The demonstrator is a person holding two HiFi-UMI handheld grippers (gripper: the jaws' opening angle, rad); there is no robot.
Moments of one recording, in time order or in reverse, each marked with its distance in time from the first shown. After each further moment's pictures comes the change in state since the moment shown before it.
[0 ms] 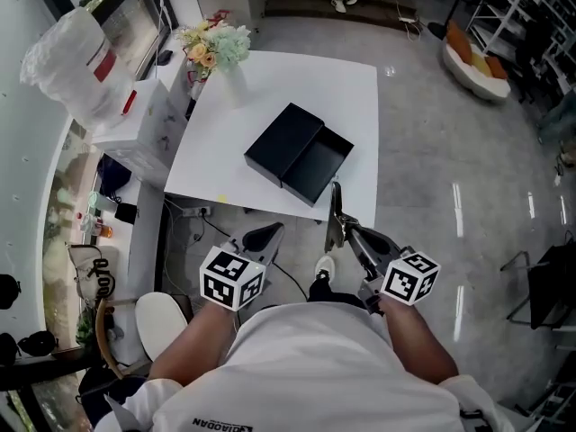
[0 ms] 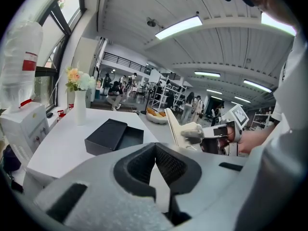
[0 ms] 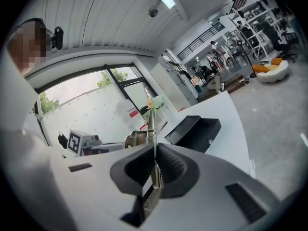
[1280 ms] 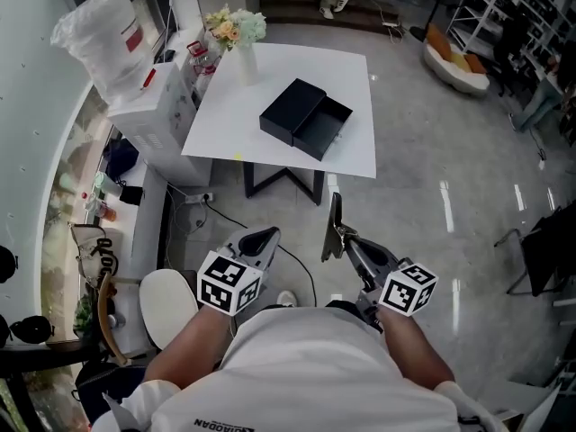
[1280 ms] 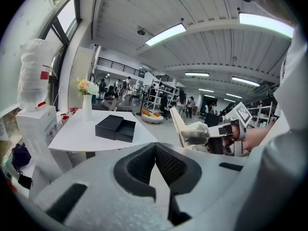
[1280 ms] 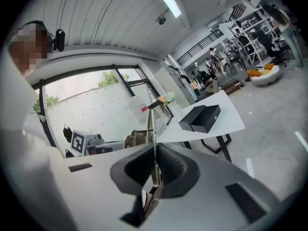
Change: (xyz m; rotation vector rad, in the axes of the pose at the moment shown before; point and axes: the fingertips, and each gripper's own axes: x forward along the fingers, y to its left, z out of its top) left arm -0.172 -0.073 -0.091 0.071 -0.031 -0.035; right arm -0.100 0.155 -0.132 -0.016 -0.048 -0.042
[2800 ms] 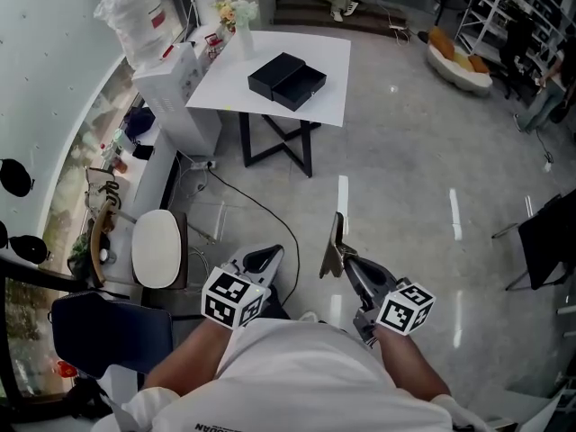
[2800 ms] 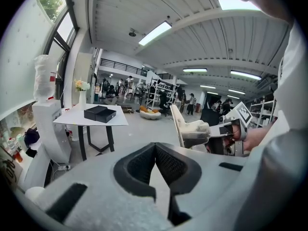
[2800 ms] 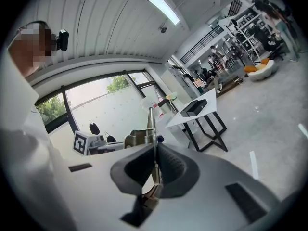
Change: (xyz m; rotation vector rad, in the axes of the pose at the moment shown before) left arm -0.078 -0.324 -0.112 -0.005 0.021 0.072; right arm -0.315 0.030 -0.129 0.025 0.006 0.094
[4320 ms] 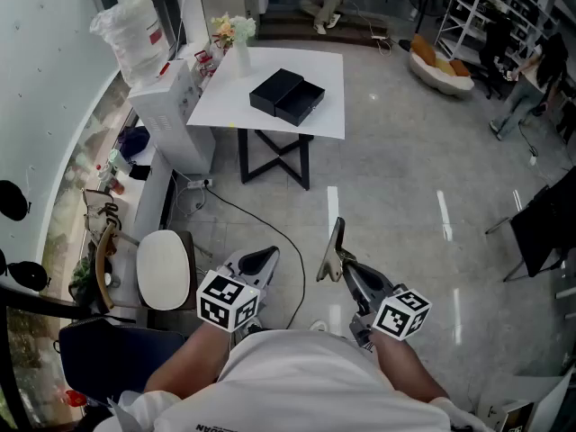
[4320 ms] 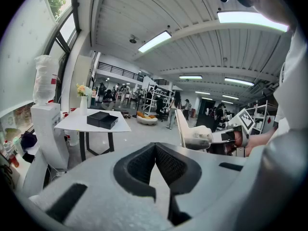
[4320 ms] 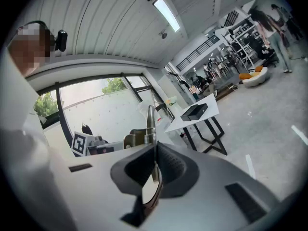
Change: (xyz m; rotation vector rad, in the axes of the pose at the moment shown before) left arm -0.057 0.064 0.023 0.007 -0.073 -0.059; right arm 0.047 0.065 -0.003 -0.010 -0.079 -0.081
